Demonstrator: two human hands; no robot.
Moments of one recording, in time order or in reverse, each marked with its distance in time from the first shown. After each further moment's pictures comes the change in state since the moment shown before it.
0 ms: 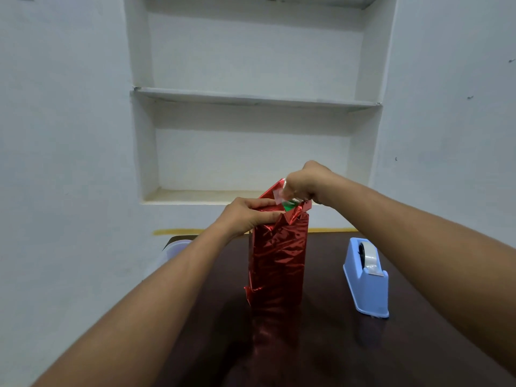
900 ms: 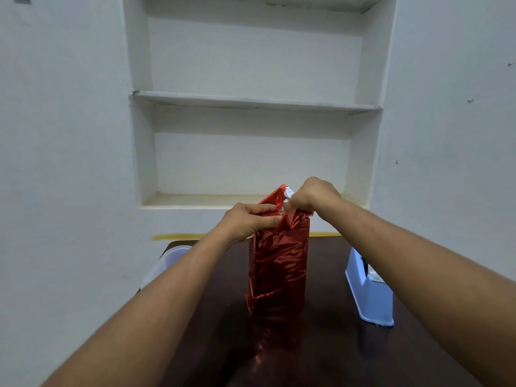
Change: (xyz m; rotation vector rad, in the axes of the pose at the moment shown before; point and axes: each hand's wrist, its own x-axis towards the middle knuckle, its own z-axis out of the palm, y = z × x) left_hand 0.009 -0.004 -0.003 -0.035 -0.005 -0.029; right_hand 0.023 0.018 0.022 -0.215 0.121 0.069
